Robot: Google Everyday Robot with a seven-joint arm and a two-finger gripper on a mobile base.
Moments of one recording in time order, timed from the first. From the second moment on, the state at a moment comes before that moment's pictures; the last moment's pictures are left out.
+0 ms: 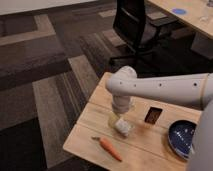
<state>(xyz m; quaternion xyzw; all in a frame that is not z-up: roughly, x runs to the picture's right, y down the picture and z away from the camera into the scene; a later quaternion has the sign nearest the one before) 0.090 0.148 0.741 -0.30 0.16 0.36 0.87</state>
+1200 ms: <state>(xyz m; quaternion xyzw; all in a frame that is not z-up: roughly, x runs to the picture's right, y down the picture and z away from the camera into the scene) 0.078 0.188 0.778 -0.33 0.13 0.34 0.87</state>
